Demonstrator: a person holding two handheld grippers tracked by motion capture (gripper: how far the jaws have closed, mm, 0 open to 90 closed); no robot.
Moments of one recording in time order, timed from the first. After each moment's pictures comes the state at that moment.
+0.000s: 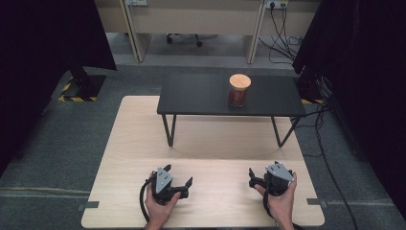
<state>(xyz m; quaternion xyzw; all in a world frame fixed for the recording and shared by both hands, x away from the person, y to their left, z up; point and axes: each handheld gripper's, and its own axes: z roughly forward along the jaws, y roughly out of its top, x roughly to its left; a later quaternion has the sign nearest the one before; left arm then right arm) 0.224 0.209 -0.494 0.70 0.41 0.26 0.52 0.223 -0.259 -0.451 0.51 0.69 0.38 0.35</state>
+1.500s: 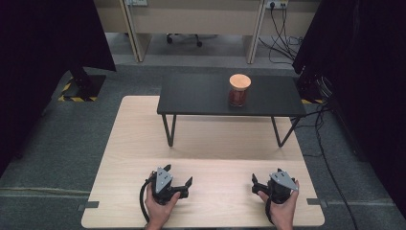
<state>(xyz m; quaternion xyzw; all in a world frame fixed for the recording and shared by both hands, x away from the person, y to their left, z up) 0.225 0.209 -0.494 0.70 0.42 0.26 0.52 0.207 -0.267 -0.472 0.53 0.67 0.39 0.35</state>
